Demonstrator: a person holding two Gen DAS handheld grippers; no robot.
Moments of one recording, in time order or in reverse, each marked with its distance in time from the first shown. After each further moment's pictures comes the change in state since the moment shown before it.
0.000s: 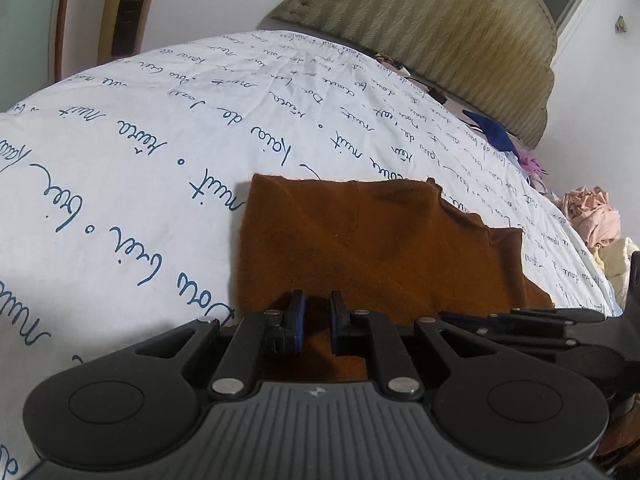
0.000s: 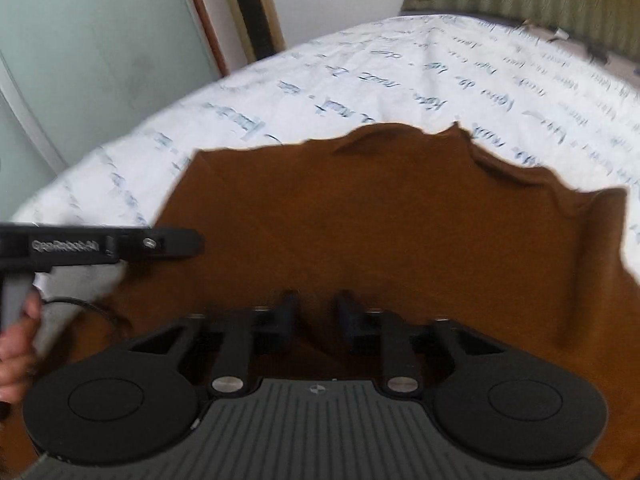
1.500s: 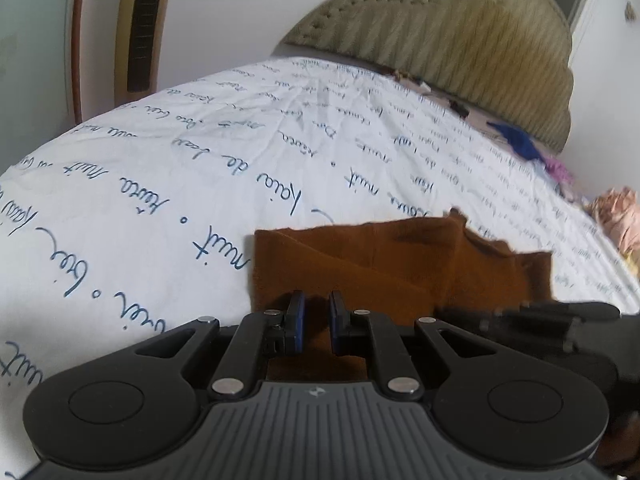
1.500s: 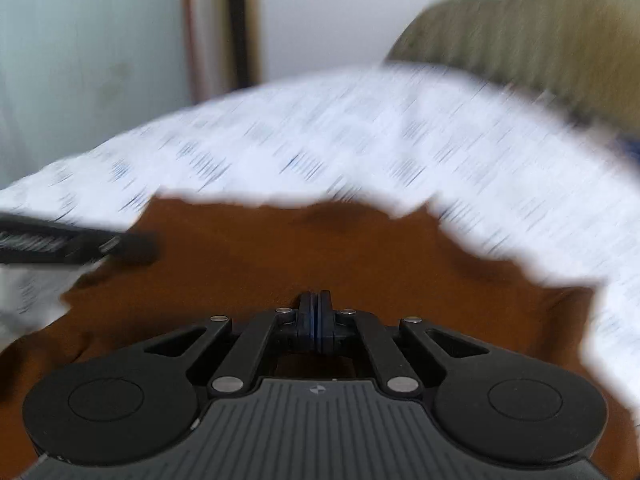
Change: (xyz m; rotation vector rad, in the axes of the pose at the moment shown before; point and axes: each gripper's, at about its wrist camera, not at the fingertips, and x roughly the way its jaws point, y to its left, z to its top) left arm 0.011 -0.016 0.020 0.058 -0.061 0.124; right arm 0.017 -0.012 0.023 -0.114 -0.084 -0.075
